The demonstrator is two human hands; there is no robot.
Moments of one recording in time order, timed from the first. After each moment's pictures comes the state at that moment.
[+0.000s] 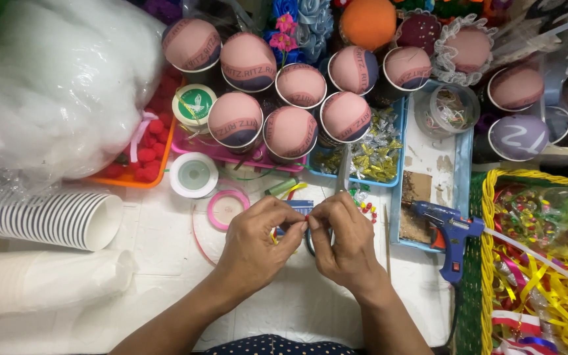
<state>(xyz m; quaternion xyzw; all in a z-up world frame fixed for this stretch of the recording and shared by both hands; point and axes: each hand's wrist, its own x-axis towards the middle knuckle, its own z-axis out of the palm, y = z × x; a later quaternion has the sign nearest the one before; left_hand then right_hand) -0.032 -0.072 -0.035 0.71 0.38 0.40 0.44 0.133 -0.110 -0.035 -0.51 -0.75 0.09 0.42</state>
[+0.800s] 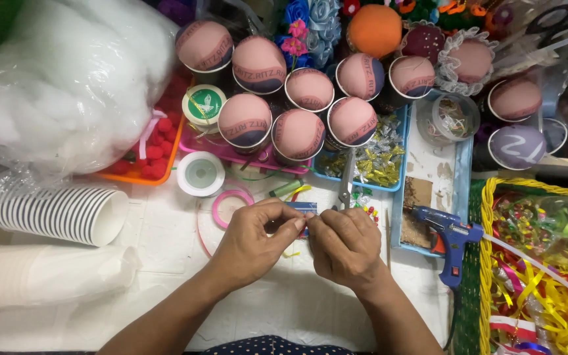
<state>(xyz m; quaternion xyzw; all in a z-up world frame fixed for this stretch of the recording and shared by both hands) -0.045 -0.057 -0.032 0.58 0.38 0.35 0.63 0.131 -0.098 -0.045 -0.41 -0.78 -0.20 0.43</state>
